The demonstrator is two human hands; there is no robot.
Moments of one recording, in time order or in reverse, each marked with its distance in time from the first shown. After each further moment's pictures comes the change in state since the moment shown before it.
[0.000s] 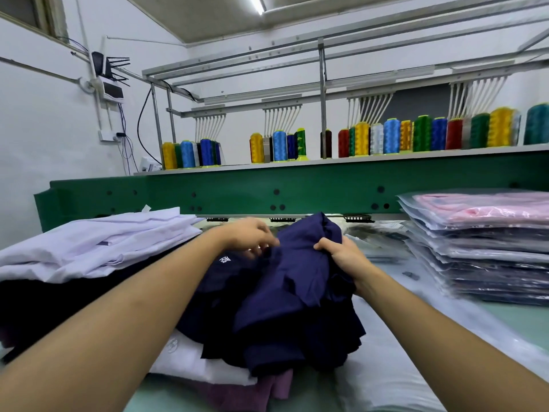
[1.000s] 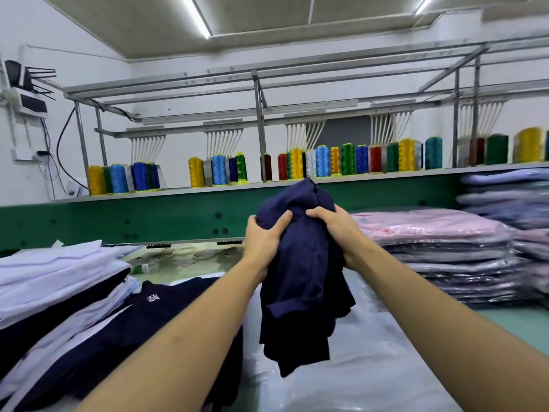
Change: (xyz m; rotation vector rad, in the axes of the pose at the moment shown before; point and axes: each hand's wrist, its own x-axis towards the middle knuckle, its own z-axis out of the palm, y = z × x) left_hand 0.043 0.150 0.106 -1.040 0.396 0.274; right_hand -0.015 -0.118 -0.097 0.097 0.070 -0.234
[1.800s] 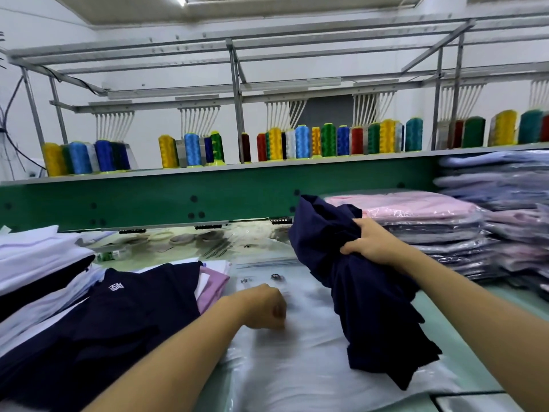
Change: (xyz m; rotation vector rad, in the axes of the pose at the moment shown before) left_hand -0.035 -0.107 -0.008 1.413 -1.032 0.091; right_hand -0.022 0.003 -0.133 -0.948 -0.122 -0.015
